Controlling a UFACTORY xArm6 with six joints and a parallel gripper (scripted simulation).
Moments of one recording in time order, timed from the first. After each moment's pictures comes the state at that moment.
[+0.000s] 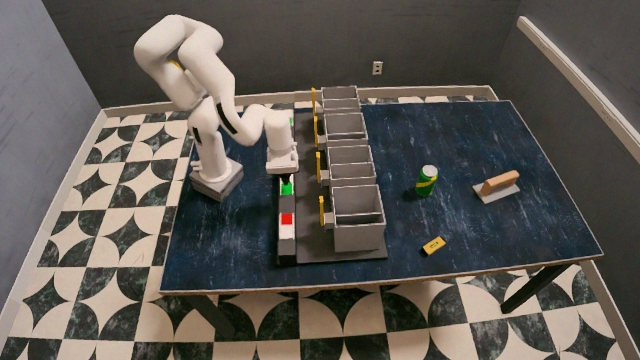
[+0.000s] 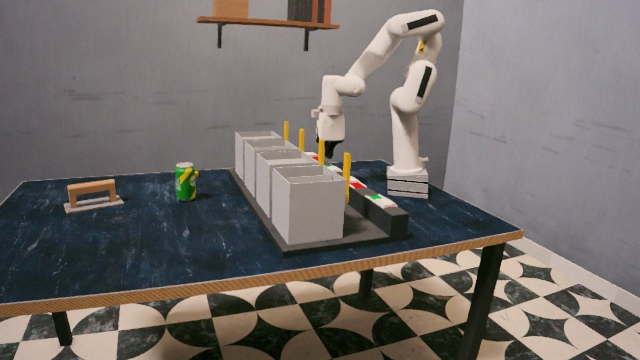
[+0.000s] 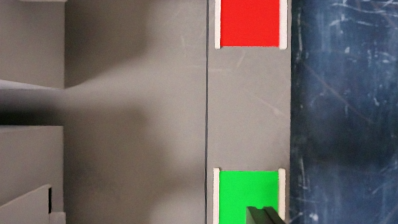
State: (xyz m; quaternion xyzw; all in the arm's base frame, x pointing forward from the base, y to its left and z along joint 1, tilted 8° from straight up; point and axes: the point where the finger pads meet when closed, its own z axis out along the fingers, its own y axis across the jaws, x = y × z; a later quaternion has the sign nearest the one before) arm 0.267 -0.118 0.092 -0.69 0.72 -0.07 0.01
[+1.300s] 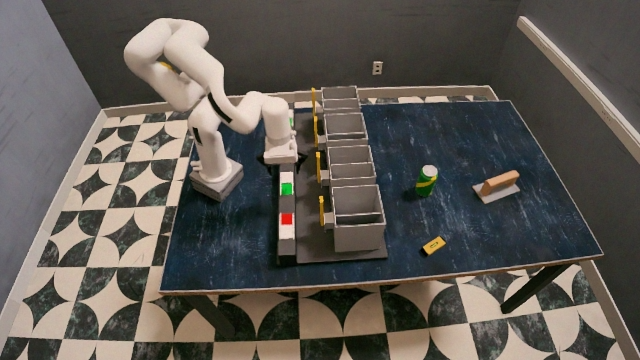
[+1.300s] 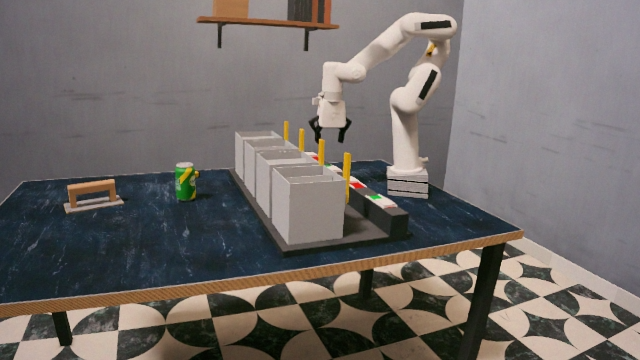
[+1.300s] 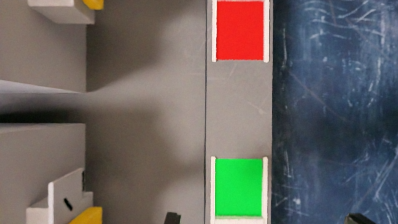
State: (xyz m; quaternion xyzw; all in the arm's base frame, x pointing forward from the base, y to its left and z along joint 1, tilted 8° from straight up) arm 0.262 -0.114 0.139 -0.69 0.72 -0.07 0.01
